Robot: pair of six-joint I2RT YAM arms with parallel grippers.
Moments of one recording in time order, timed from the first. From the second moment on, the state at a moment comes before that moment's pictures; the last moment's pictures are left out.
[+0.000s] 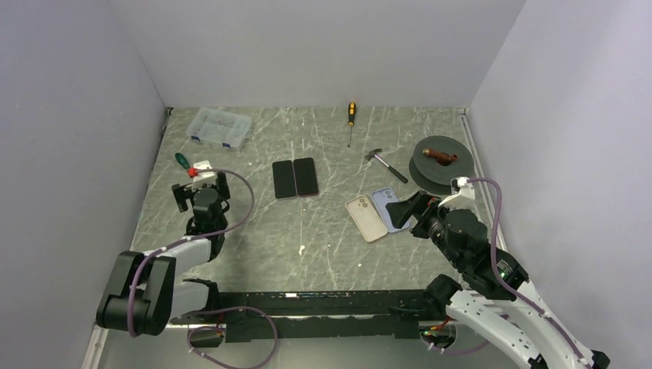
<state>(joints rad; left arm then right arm) -0.16 1.20 0.25 0.79 -0.72 0.01 0.73 0.43 0.75 -0.67 0.36 0.77</state>
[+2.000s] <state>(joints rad) -0.04 1.37 0.21 1.05 -0.27 0.11 0.06 1.49 0.22 1.07 0.41 0.05</state>
